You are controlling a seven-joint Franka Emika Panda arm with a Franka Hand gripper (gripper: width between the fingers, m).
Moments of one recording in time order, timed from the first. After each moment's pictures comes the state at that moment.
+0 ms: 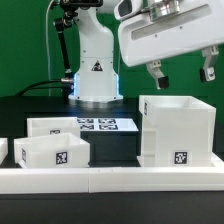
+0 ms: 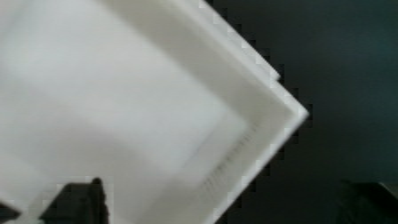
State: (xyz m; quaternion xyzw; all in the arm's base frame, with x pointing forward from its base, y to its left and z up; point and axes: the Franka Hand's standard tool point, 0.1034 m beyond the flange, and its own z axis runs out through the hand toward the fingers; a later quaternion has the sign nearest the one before) arm 0.610 0.082 0.149 -0.95 0.30 -0.04 0.12
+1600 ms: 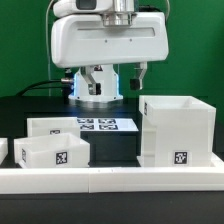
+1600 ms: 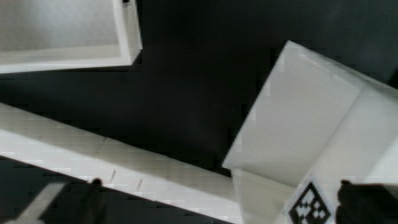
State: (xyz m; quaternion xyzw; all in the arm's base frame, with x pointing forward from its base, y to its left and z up) arm 0.572 -0.009 0.131 -0.98 -0.20 -0.05 0.03
